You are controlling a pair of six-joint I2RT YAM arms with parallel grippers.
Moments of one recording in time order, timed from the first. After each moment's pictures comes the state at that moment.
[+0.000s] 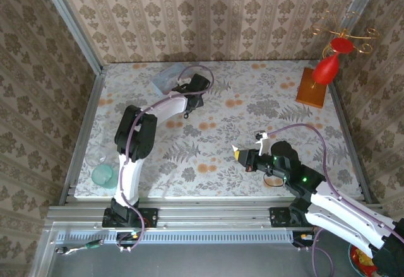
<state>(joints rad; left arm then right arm) -0.60 2.17 1.66 -0.54 -0.45 -0.72 0.68 0.66 0.36 -0.09 -0.20 0.73</state>
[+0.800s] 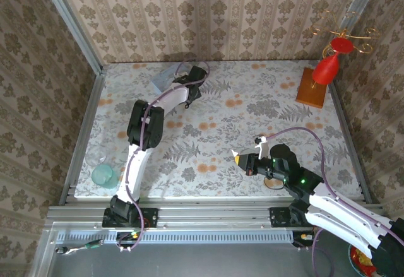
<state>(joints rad) -0.53 2.43 2.02 -0.67 -0.42 -0.79 0.67 0.66 0.30 -0.07 -0.25 0.73</state>
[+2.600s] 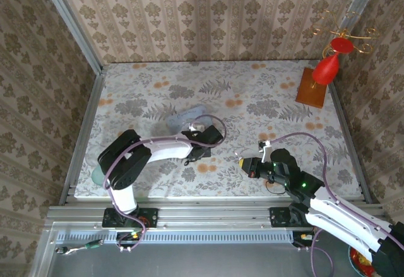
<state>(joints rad) -1.00 1.79 1.01 -0.47 -0.40 -0.92 0.66 0.60 0.23 -0.12 -0.19 0.85</state>
